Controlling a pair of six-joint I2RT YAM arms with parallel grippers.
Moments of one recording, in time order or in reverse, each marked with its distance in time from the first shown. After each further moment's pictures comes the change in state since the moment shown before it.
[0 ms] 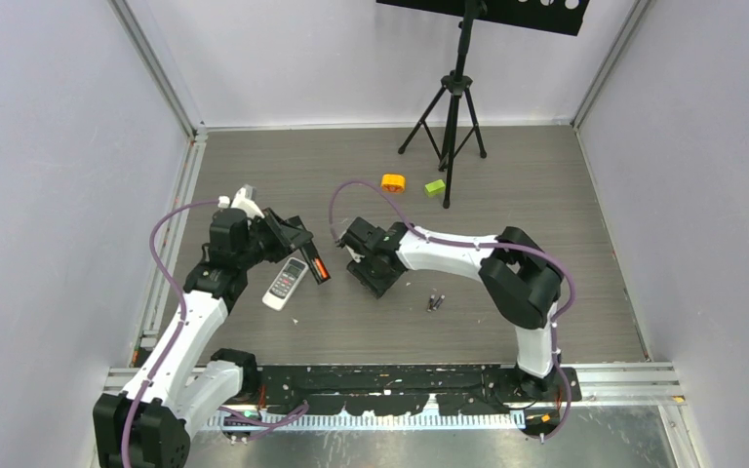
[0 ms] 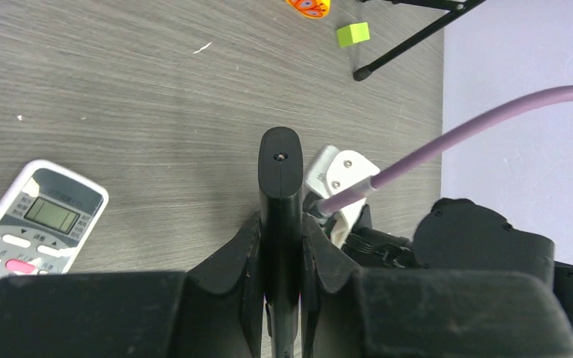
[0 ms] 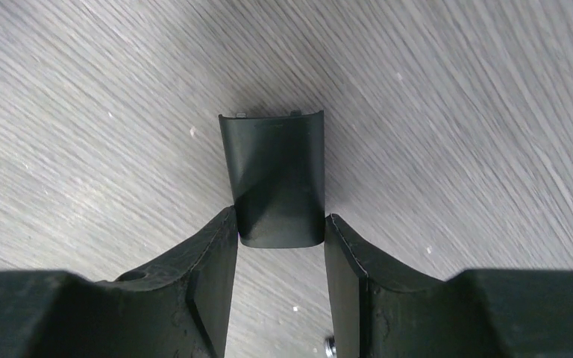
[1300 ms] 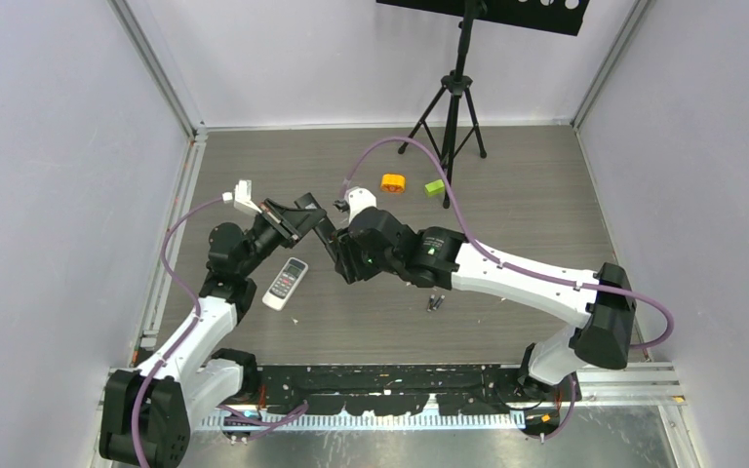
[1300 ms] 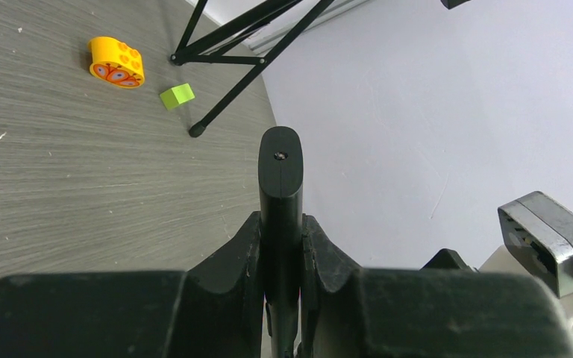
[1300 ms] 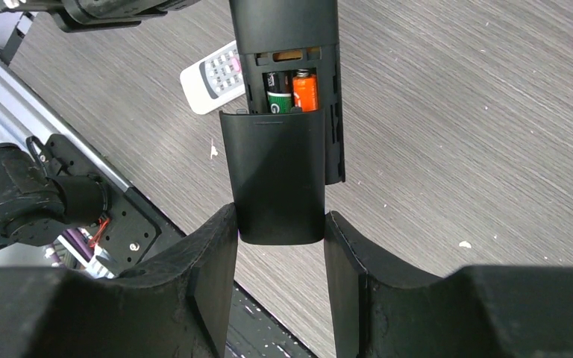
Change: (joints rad) left arm -0.012 0.056 -0.216 0.797 0.158 -0.306; right arm 0.167 -0.432 0.012 0.129 0.137 0.382
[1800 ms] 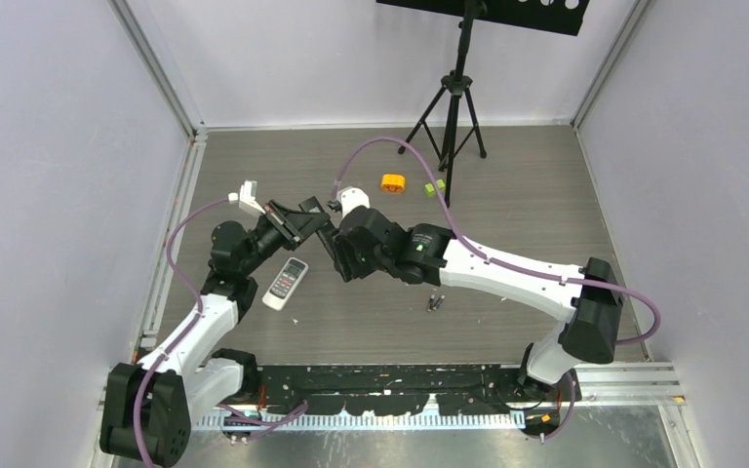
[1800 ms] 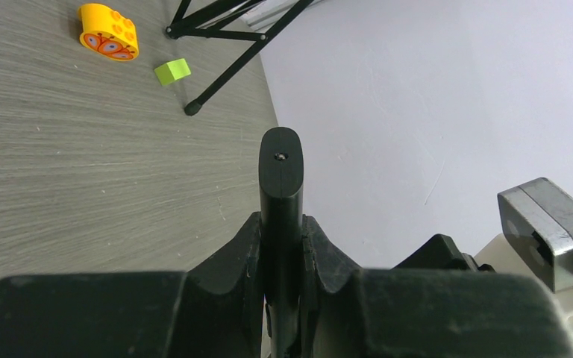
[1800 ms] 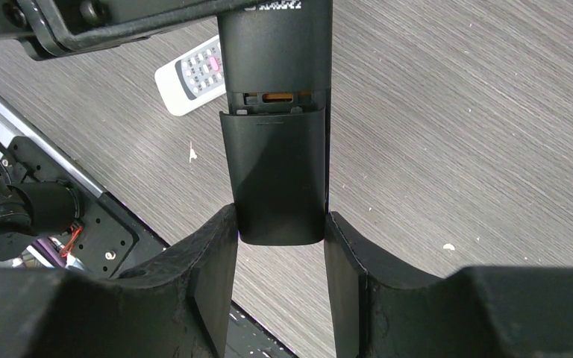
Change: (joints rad) left arm -0.001 0.029 0.000 -0.005 0.055 -0.029; right arm 0.005 0.062 0.052 -0.035 0.042 -0.023
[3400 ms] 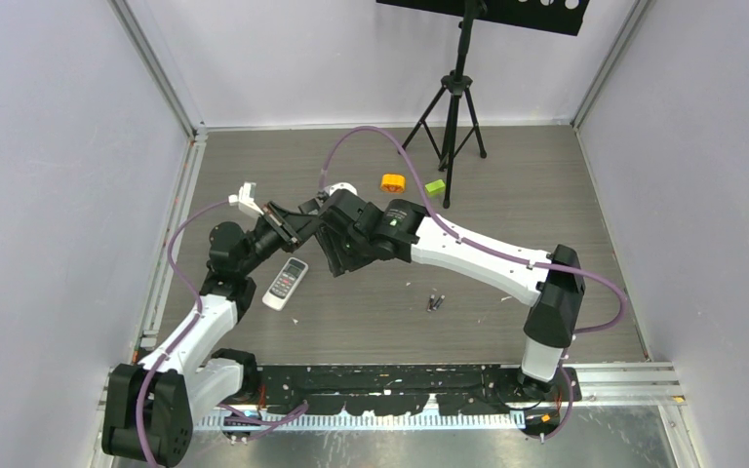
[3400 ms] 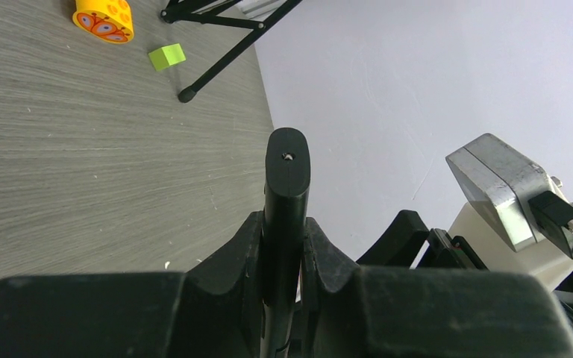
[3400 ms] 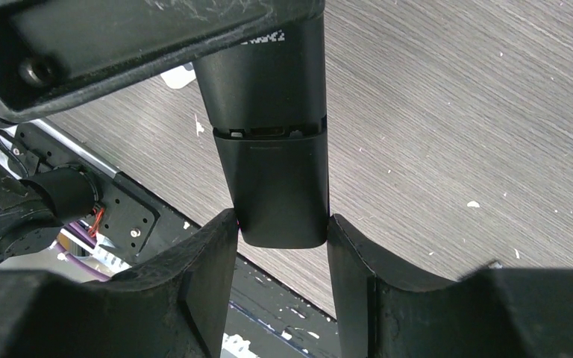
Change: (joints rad) left arm 0.018 -0.002 -0.008 0.000 0.058 -0.047; right arm -0.041 0.199 0.302 -0.310 -0.093 0.101
